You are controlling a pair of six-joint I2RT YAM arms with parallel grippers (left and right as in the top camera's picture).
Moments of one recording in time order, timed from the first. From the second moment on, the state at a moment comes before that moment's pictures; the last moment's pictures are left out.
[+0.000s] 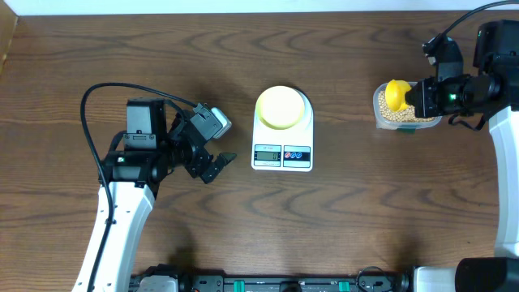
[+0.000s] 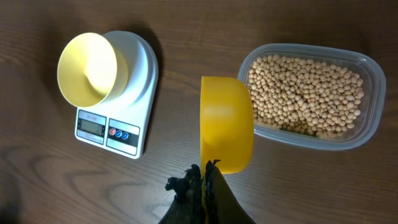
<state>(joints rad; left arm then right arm) -0.05 1.21 0.94 -0.71 0.57 0.69 -0.11 1.55 1.61 -1.19 -0.39 -0.19</state>
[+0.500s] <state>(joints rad) -0.05 1.21 0.94 -0.71 0.57 0.69 -0.11 1.55 1.61 -1.19 -0.39 -0.18</state>
